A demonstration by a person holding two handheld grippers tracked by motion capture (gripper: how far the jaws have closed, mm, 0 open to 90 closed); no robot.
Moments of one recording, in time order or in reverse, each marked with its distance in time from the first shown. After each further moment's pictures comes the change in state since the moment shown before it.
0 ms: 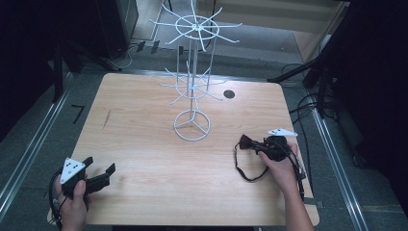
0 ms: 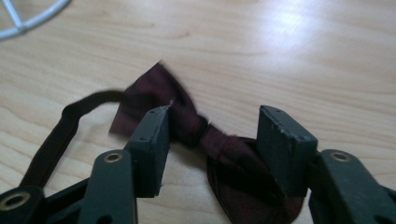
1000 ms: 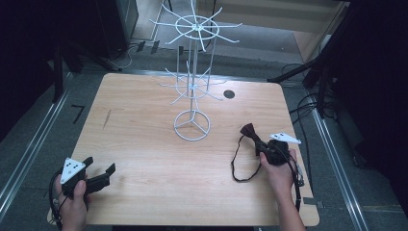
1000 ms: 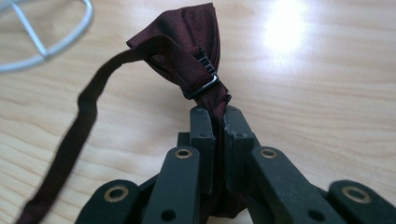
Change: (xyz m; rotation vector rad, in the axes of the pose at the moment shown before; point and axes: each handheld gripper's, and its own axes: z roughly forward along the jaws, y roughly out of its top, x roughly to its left) left arm -0.001 0.000 0.000 0.002 0.004 0.001; right arm 0.011 -0.009 -0.014 -0.111 -0.004 0.093
